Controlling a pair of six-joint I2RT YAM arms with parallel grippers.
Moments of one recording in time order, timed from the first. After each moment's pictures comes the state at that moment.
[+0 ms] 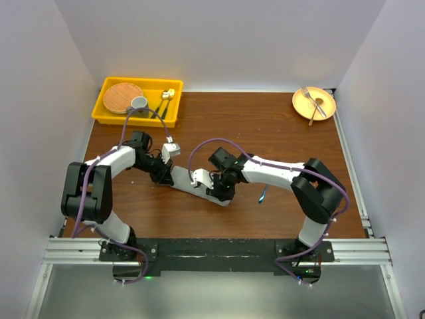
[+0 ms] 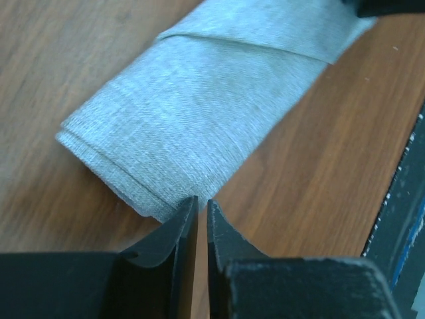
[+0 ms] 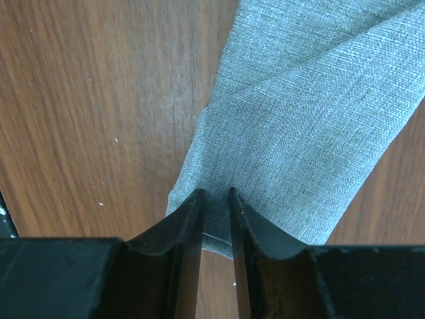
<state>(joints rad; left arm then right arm) -0.11 1.60 0.88 -0.65 0.79 0.73 0.87 1.77 1.11 -0.59 -0.32 -0.62</state>
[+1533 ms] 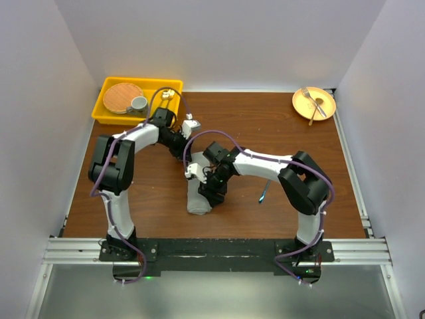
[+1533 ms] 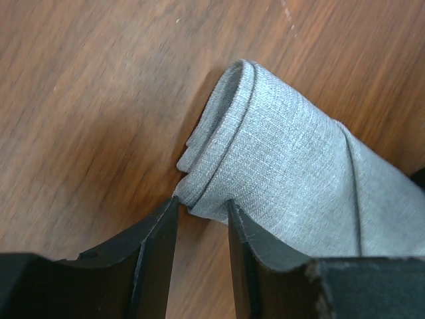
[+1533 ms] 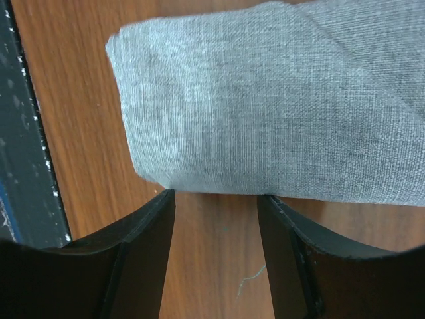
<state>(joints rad) -0.25 1.98 1.31 -0.50 0.64 0.49 0.84 1.90 1.25 -0.64 -0.52 -0.52</state>
